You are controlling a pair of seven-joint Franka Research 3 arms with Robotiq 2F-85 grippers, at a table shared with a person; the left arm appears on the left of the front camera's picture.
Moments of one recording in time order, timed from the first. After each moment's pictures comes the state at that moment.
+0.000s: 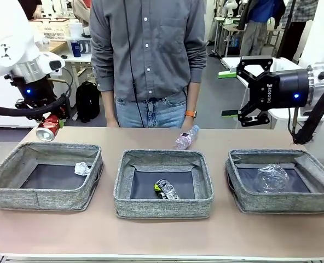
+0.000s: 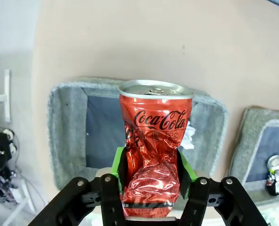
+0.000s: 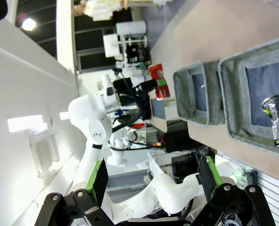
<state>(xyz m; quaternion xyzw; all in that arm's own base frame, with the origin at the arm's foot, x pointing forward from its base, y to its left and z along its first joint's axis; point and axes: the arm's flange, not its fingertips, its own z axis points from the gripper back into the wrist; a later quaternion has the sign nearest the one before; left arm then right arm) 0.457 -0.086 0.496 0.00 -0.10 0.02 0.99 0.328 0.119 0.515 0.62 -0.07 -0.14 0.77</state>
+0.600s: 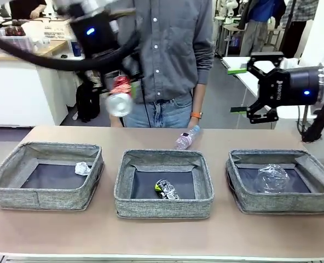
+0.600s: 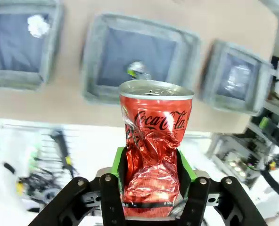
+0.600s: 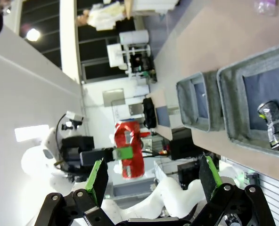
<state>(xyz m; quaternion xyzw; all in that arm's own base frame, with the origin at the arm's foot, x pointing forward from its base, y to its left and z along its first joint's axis) 0.343 -0.312 0.663 -0.17 -0.01 0.08 0.98 0.330 0.081 0.525 0.62 -0.08 -0.17 0.76</state>
